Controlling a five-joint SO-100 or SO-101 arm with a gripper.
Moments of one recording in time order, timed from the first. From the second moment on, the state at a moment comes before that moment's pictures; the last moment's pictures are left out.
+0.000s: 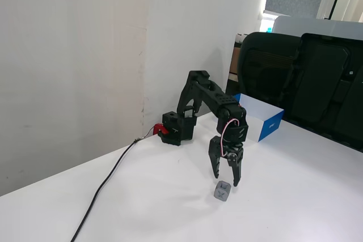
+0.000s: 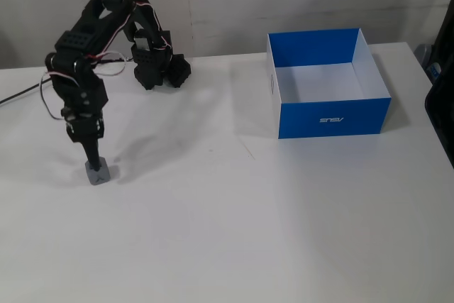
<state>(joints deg) -25.1 72.2 72.8 86.7 -40.3</state>
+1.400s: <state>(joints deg) -25.8 62.0 64.9 87.3 -40.3</state>
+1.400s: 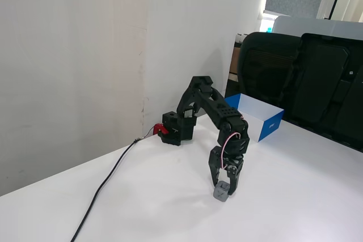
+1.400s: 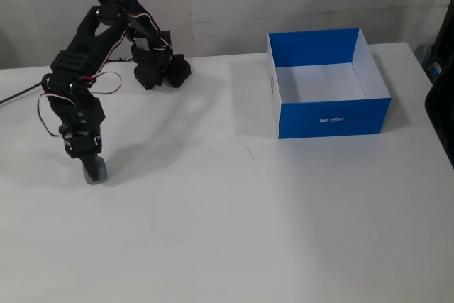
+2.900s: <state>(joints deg) 15.2 77.2 42.1 105.5 -16.5</state>
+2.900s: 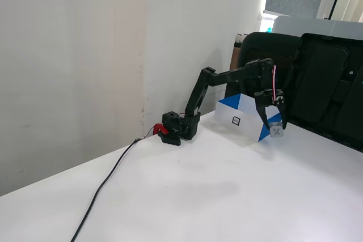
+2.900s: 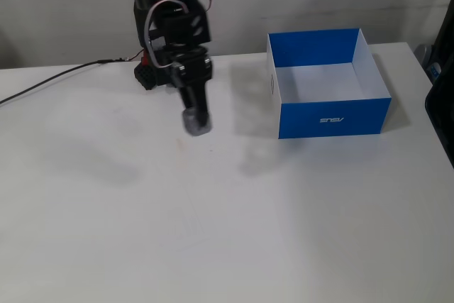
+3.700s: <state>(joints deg) 46.2 77.7 42.5 105.5 -5.3</state>
